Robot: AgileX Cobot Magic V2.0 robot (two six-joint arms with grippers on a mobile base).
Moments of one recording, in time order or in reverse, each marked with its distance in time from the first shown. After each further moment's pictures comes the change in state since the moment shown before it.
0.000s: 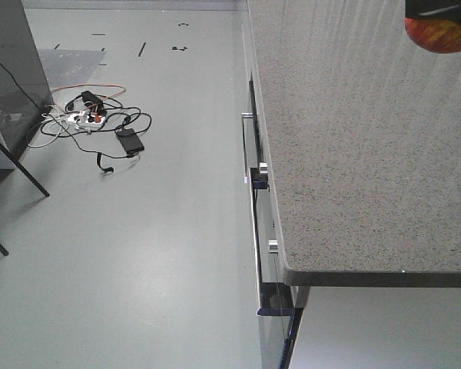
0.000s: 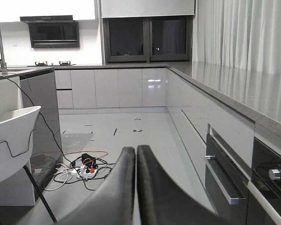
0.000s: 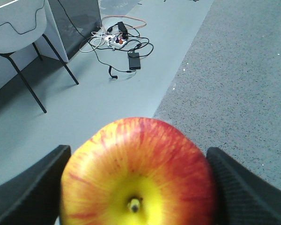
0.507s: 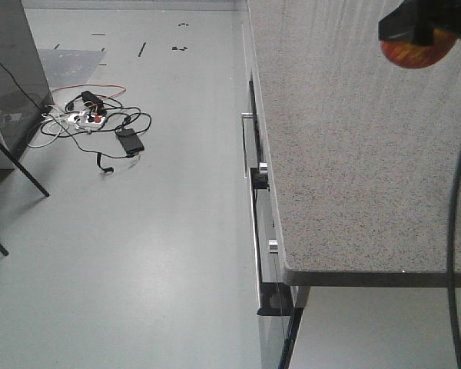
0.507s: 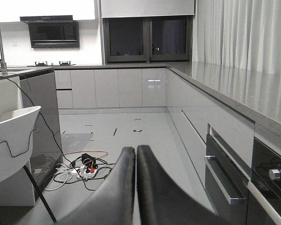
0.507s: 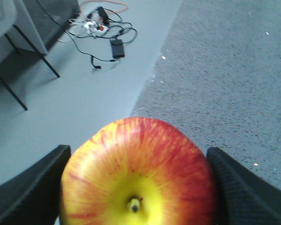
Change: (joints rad) left arm 0.000 0.000 0.000 0.000 0.000 0.000; right arm 0.000 0.153 0.000 -0.026 -0.115 0.001
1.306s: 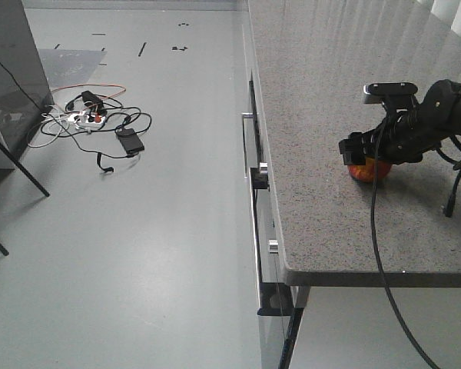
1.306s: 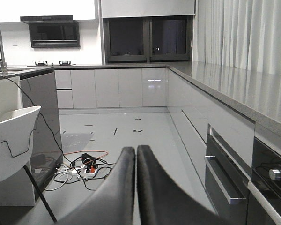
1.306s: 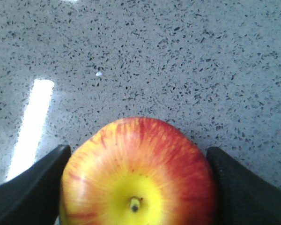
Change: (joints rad) left arm 0.000 0.000 0.000 0.000 0.000 0.000; right arm 0.000 0.576 0.064 -0.236 -0.292 0.155
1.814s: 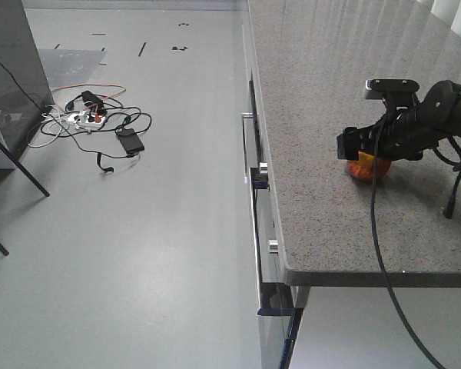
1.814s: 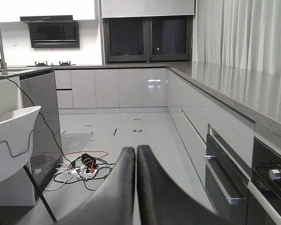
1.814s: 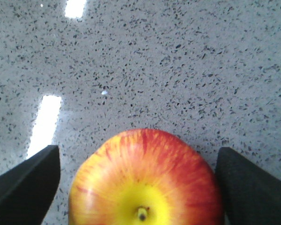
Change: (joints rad) left arm 0.000 0.000 0.000 0.000 0.000 0.000; right arm 0.000 0.003 0.011 0.049 -0.055 0.000
